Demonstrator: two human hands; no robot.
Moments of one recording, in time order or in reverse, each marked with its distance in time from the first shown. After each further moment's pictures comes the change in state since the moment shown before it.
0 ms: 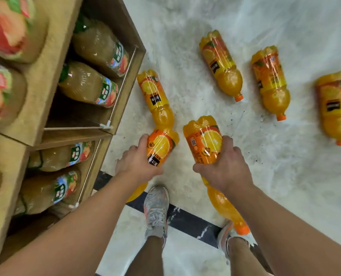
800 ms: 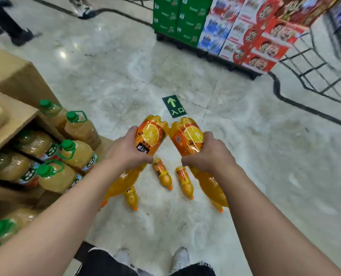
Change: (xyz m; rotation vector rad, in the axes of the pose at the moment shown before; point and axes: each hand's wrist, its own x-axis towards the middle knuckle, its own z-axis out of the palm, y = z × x) left_hand -0.457 0.133 -0.424 -0.326 0.435 0.412; right_hand -0.410 -0.157 -0.466 -0.081 0.414 -0.162
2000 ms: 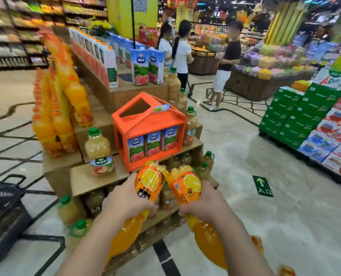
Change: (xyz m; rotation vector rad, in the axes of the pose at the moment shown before) left_hand -0.651 -0.234 -0.124 -0.251 0.445 -0.498; right_hand -0.571 -0.116 0.087 -0.041 -0.256 -0.615
